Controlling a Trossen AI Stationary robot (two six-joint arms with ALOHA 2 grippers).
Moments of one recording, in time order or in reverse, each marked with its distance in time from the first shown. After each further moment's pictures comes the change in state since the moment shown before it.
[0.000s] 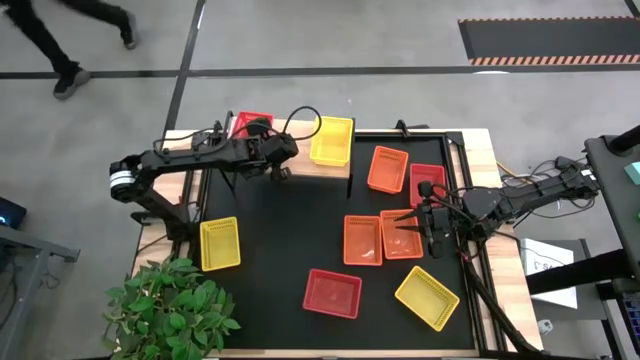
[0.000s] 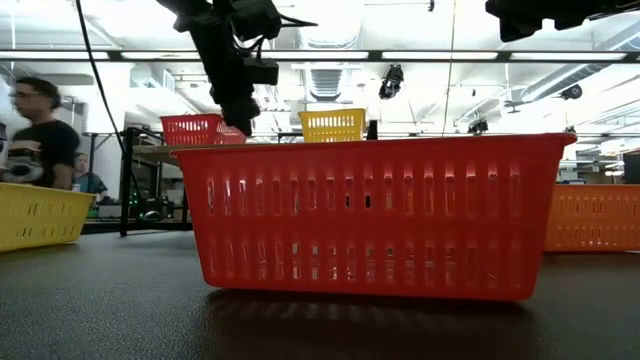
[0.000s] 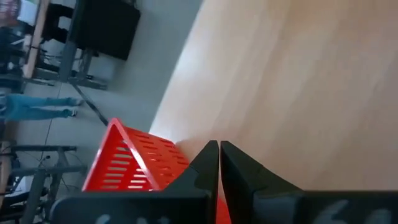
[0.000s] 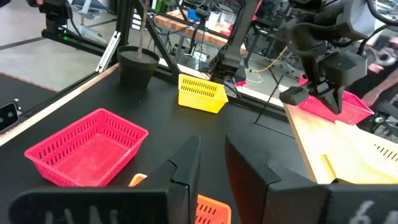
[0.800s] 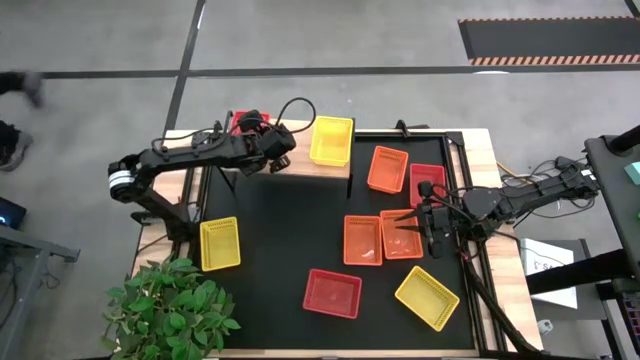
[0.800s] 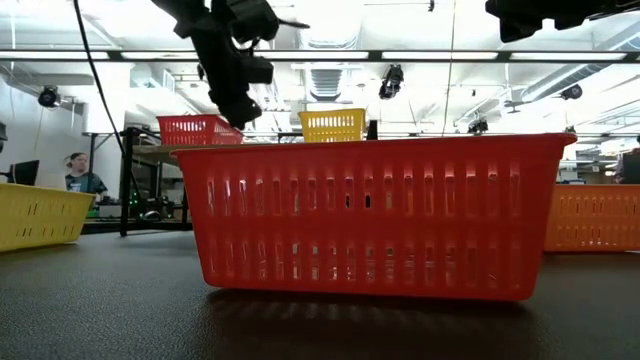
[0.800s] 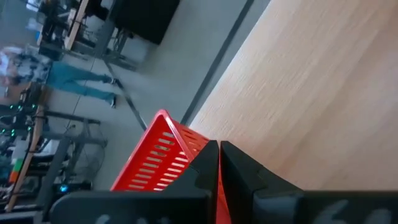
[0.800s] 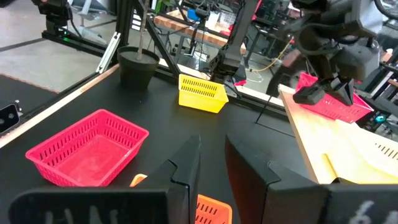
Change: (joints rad) left arm 0.021 -0.014 -0.009 0.034 -0.118 -0.069; right arm 0.000 0.000 0.000 0.000 0.000 0.006
